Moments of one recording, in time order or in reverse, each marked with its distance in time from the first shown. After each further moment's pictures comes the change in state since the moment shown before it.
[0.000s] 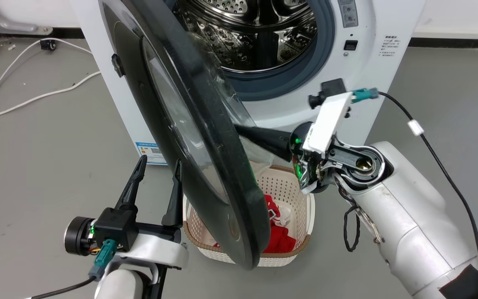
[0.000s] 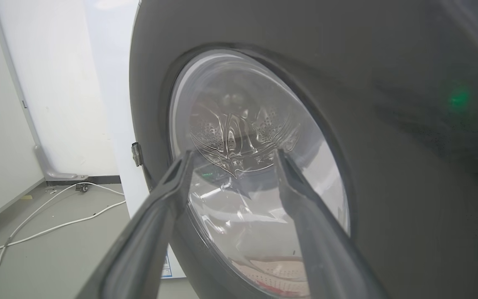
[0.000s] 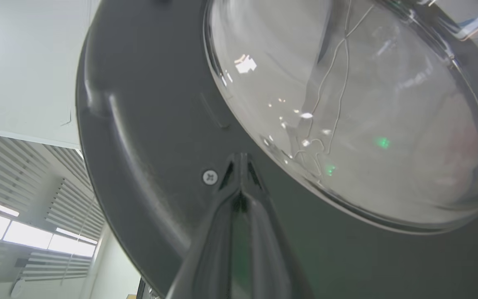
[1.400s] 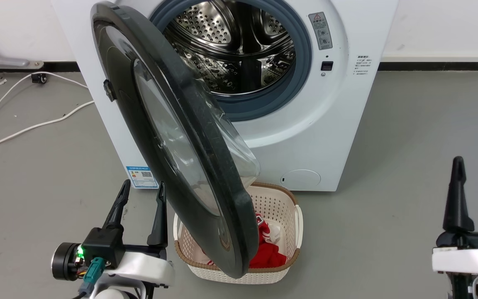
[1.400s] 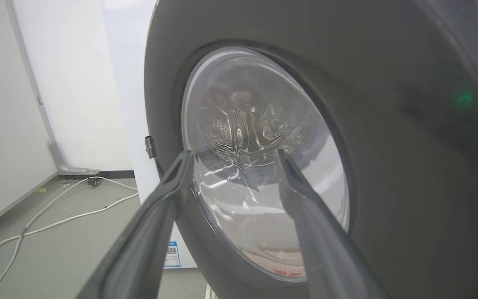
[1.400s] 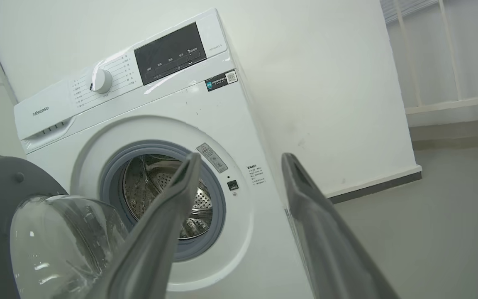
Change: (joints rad) left arm 0.081 0.000 0.061 0.016 0.012 0.006 0.000; right arm 0.831 -0.001 -0.708 -0.768 -1.337 0.000 -0.899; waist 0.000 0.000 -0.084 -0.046
